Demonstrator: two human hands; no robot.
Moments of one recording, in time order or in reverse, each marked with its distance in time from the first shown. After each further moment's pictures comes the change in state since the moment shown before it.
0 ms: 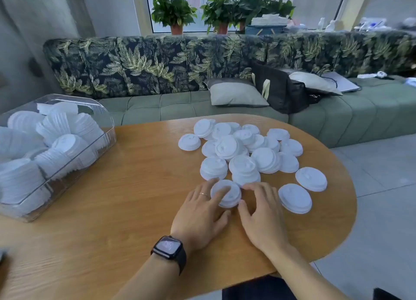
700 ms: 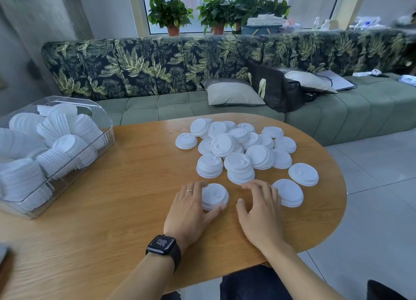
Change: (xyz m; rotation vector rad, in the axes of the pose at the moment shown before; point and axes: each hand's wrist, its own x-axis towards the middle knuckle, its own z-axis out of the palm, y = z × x) left_hand -0.009 0.000 -0.001 -0.049 0.097 -0.172; right_hand -0.009 0.002 -0.006 -0.106 0.028 0.043
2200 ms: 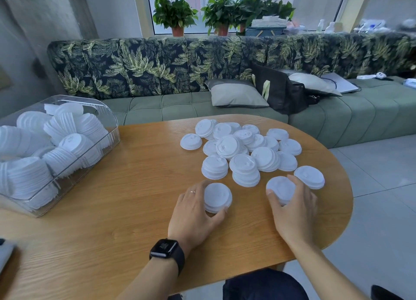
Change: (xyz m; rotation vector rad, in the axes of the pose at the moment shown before) left_hand -0.006 -0.001 -0.004 -0.158 0.099 -0.008; right_hand 0.018 0.033 -0.024 0.104 0.153 0.294
